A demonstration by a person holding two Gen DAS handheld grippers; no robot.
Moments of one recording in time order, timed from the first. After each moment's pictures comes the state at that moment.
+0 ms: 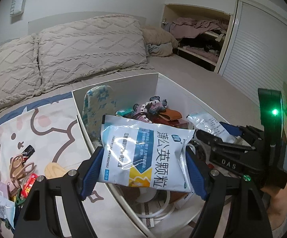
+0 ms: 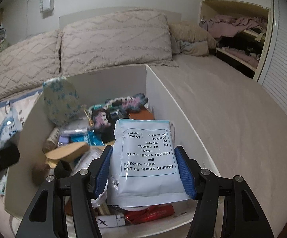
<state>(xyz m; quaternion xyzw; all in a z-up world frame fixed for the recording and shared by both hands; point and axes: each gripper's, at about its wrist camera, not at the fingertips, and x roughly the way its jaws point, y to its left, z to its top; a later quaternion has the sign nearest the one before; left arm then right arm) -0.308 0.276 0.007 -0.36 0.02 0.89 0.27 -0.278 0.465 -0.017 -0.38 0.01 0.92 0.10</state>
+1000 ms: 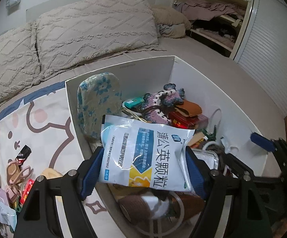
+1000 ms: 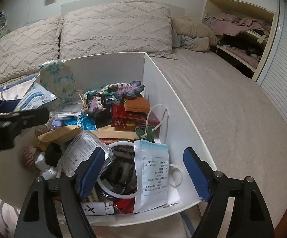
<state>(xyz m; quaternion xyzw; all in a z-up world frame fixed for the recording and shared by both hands) -0.366 0.304 -0.015 -0.43 0.04 0.87 0.23 -0.272 0.466 -0.024 -0.40 -0.02 0.91 0.10</state>
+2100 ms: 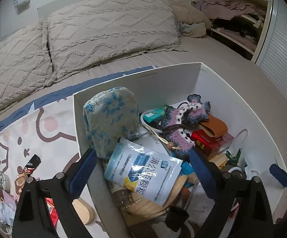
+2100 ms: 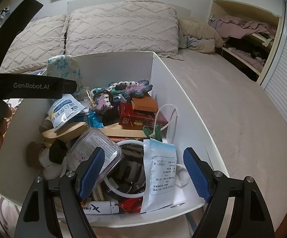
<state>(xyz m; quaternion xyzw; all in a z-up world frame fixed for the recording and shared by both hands) -0.407 0.317 -0.017 -0.44 0.05 0.88 0.16 -0.272 0.457 -0.027 -0.41 -0.03 0.91 0.08</state>
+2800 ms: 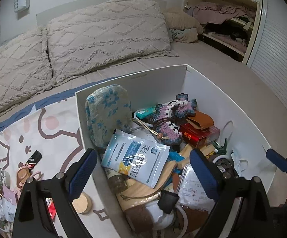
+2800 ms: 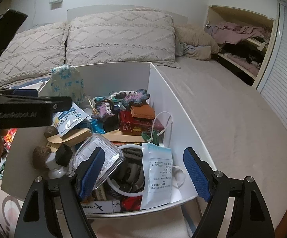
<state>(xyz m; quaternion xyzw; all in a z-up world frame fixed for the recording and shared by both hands) -0.367 0.311 -0.002 -0.41 0.05 0.89 0.18 -0.259 0.454 -0.011 -0.38 -0.03 0.92 0.10</state>
